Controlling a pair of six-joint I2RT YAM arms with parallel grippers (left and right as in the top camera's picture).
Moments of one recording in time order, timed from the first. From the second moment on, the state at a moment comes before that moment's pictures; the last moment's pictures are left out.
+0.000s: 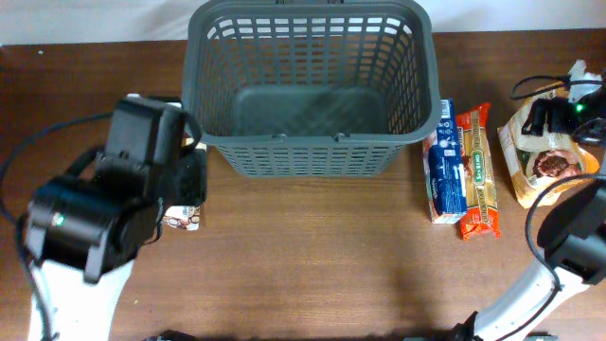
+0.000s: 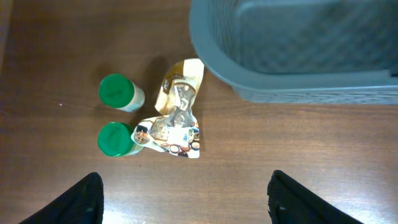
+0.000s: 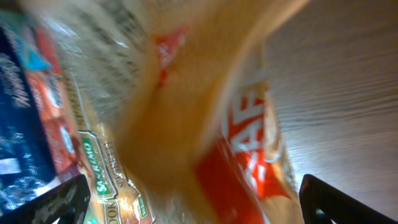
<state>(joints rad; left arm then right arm) -0.33 1.31 1.81 -1.51 -0.30 -0.23 -0.51 2.14 2.04 -1.34 -0.08 -0.29</state>
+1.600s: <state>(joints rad) -0.33 1.43 1.81 -1.54 -0.30 -0.23 -0.09 1.88 2.91 -1.52 0.00 0.14</state>
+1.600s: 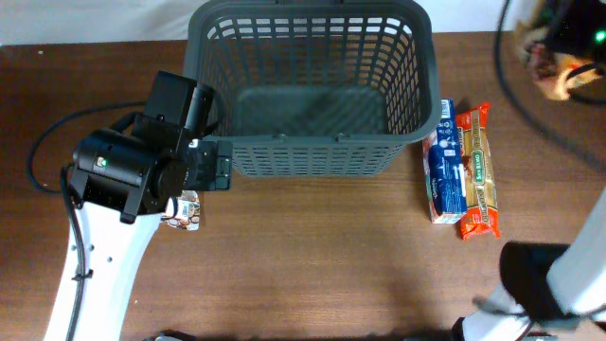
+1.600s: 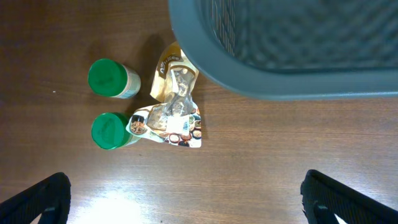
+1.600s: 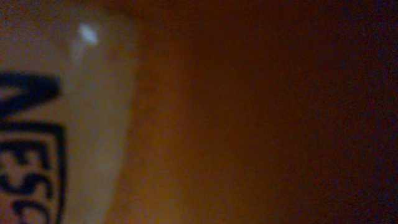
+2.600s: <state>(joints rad) -0.33 1.43 1.81 -1.54 -0.30 -0.23 0.41 2.24 2.88 -1.69 0.27 0.57</state>
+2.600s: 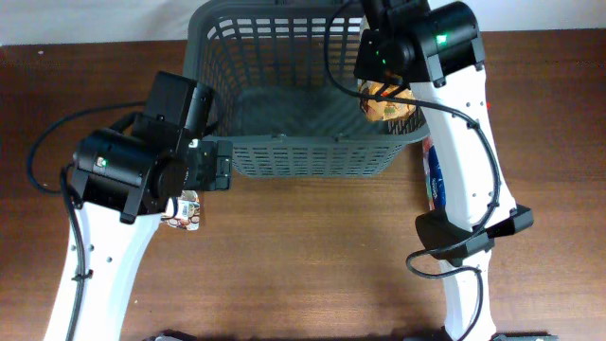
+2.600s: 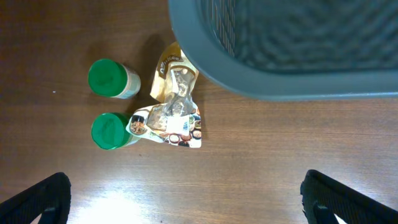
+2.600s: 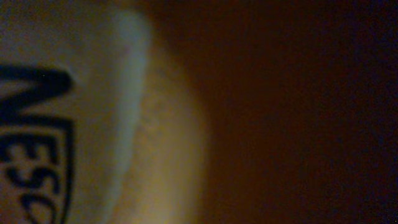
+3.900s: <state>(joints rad) -0.33 1.43 1.81 -1.54 -0.30 -0.23 0.37 2.15 2.76 -1.44 0.36 0.36</state>
